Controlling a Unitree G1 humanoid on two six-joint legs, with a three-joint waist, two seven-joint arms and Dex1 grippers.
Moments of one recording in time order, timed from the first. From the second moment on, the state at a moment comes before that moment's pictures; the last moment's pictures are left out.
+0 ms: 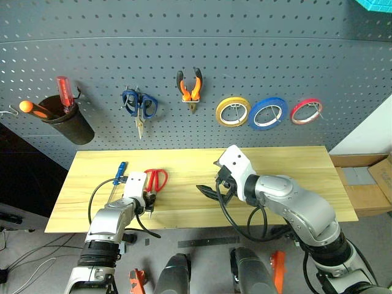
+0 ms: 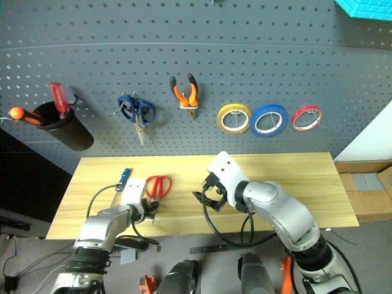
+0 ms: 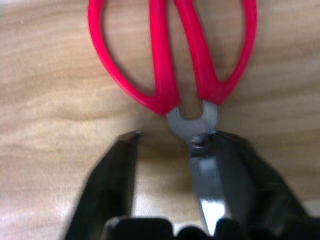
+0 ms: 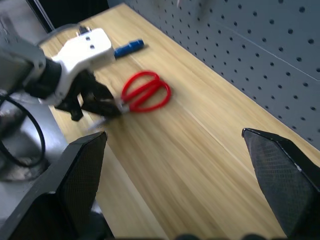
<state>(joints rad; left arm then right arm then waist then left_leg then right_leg) -0.26 0.41 0.04 0.17 -0.17 0.84 -0.24 -0.46 -0.36 0.38 -0.55 0.32 1.05 0.39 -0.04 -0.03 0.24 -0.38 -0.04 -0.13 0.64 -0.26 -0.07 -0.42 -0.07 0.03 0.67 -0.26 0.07</state>
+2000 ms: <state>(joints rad) -0.15 0.48 0.19 -0.12 -0.08 0.04 -0.40 -0.49 -0.46 0.20 -0.61 0.29 0.71 0.50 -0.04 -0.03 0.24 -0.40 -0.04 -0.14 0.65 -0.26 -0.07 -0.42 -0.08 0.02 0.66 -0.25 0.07</state>
